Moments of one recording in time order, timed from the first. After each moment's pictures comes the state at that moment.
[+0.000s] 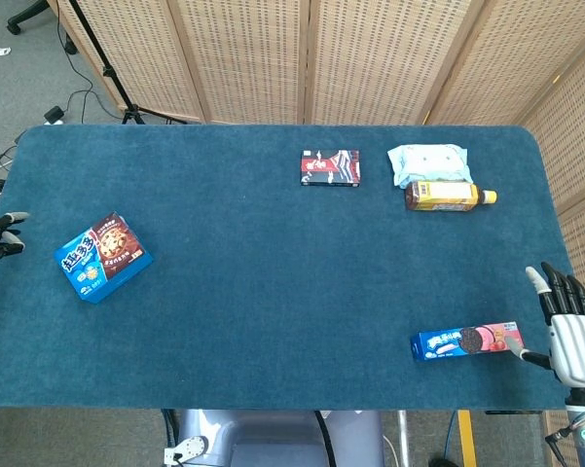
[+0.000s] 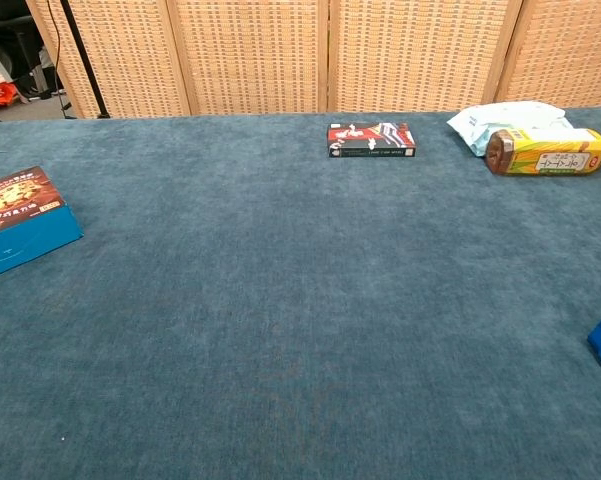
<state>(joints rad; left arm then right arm) -0.68 -1.11 -0.12 -0.95 1.30 0.18 -1.25 0.08 -1.12 0.09 -1.58 -1.50 1.51 0.08</state>
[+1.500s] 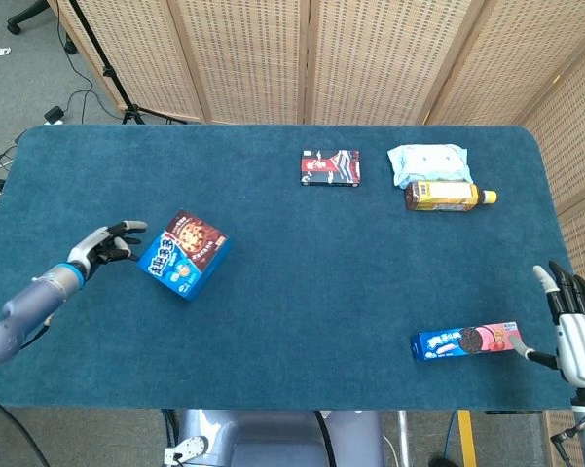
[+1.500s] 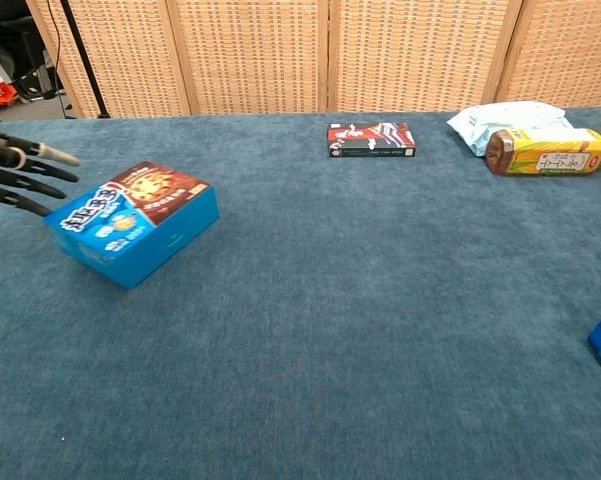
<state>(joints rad) -0.73 -1.14 -0.30 -1.37 0.91 0.21 -0.92 0.07 -1.10 0.10 -1.59 -1.48 1.50 0.12</state>
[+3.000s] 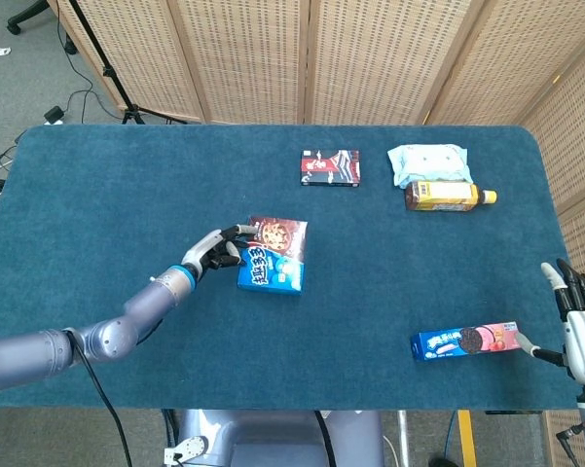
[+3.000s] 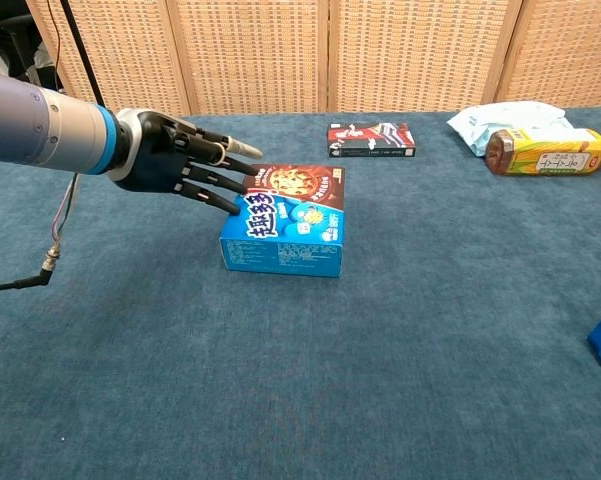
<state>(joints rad) -1.08 -1.36 -0.23 -1.54 0.43 0.48 -0.58 0.08 -1.09 0.11 -1.58 -1.46 1.49 0.16</state>
